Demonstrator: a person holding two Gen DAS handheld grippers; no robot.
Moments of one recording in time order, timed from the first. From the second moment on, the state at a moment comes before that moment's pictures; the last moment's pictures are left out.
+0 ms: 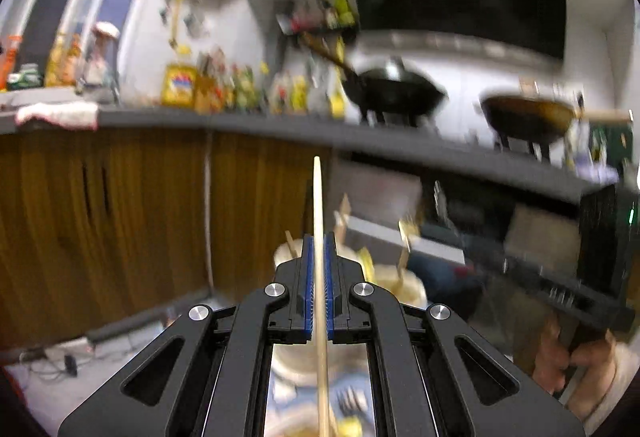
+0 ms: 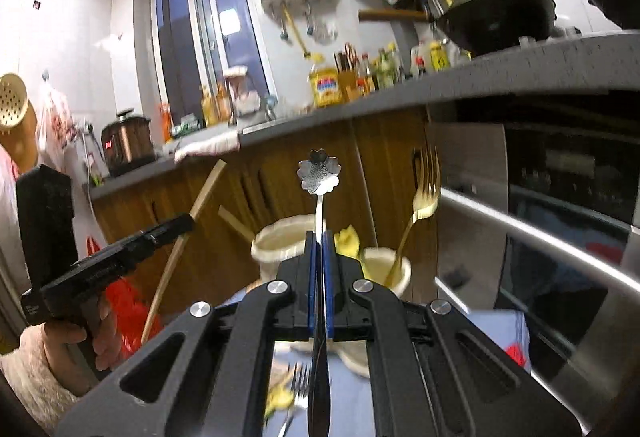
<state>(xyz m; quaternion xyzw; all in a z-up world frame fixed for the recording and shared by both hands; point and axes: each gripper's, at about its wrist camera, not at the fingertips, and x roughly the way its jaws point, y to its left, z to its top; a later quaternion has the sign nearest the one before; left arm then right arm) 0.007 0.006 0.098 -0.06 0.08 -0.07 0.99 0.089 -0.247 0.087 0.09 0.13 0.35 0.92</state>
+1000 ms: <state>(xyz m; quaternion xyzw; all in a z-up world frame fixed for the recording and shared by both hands) 0.150 0.032 0.088 -0.17 0.04 -0.11 0.98 0.185 -0.219 0.052 0.14 0.12 0.29 0.94</state>
